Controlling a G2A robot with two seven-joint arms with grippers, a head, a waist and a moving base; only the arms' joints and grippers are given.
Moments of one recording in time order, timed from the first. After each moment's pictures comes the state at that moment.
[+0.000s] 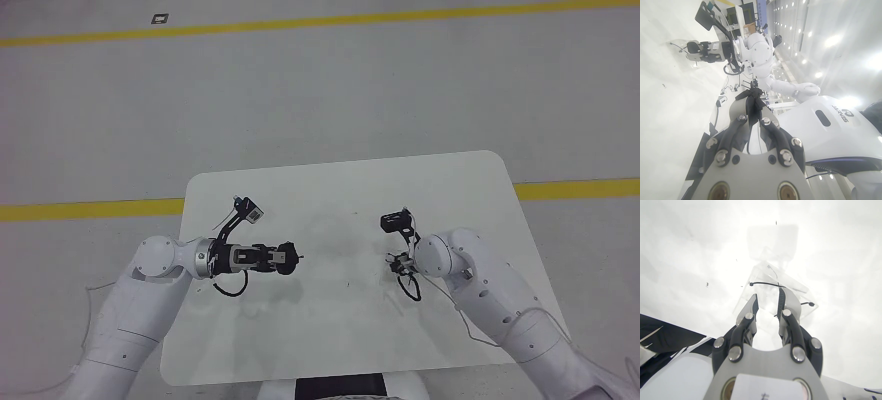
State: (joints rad) left arm 1.30 -1.02 -1.24 -1.46 -0.57 -0.34 -1.39; right arm -1.23 -1.10 0.98 -1.62 -0.91 0.27 1.29
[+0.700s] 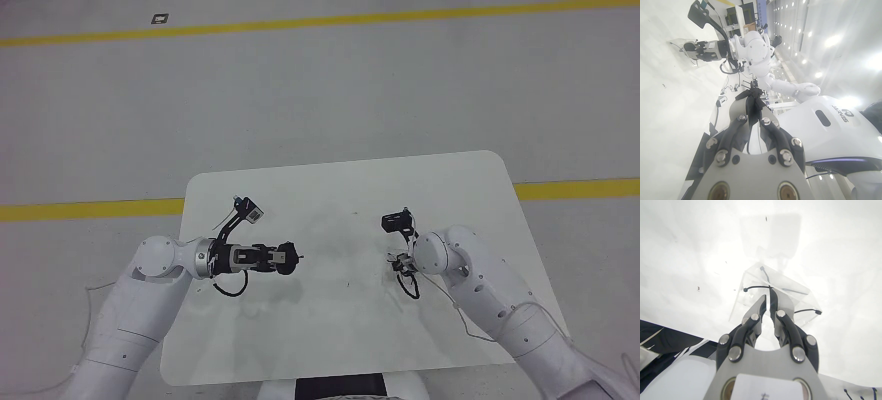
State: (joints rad) left arm 1.30 -1.02 -1.24 -1.46 -0.57 -0.34 -1.39; right arm -1.20 -1.11 0.96 -1.57 -0.91 0.28 1.30
